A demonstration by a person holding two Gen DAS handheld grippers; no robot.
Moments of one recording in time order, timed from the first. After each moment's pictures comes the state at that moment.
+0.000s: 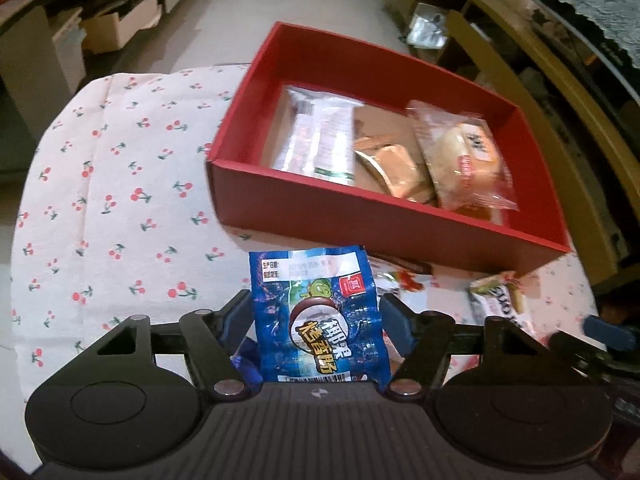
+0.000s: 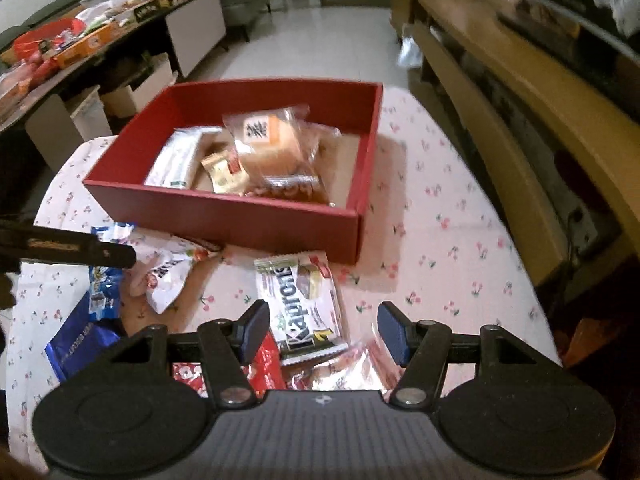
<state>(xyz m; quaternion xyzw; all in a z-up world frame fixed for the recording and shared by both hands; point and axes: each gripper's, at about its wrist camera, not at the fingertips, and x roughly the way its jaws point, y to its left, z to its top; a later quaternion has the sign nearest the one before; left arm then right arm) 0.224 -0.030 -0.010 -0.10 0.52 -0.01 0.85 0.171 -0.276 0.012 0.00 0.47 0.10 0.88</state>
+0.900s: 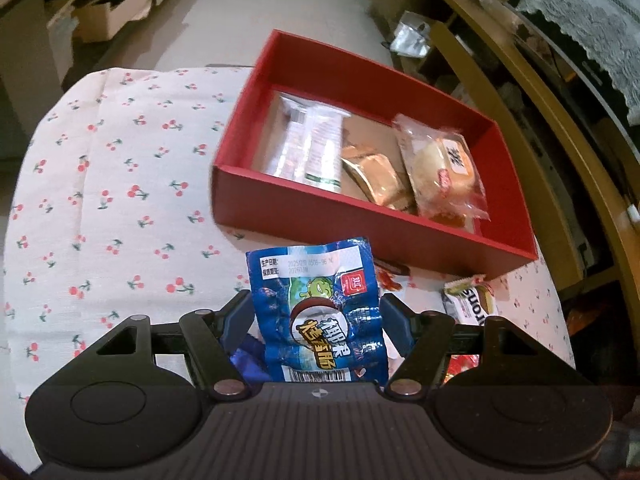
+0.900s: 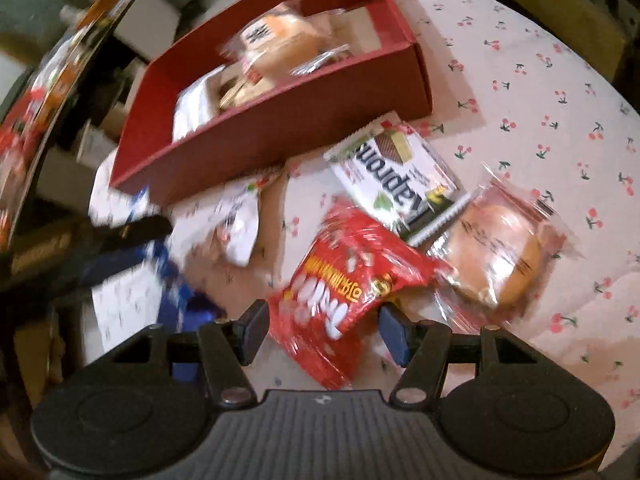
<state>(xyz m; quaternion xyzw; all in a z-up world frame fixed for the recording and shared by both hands) 0.217 -0.009 0.002 -0.14 0.51 -0.04 0.85 0.163 -0.245 -0.027 0.23 0.58 0.09 0.78</state>
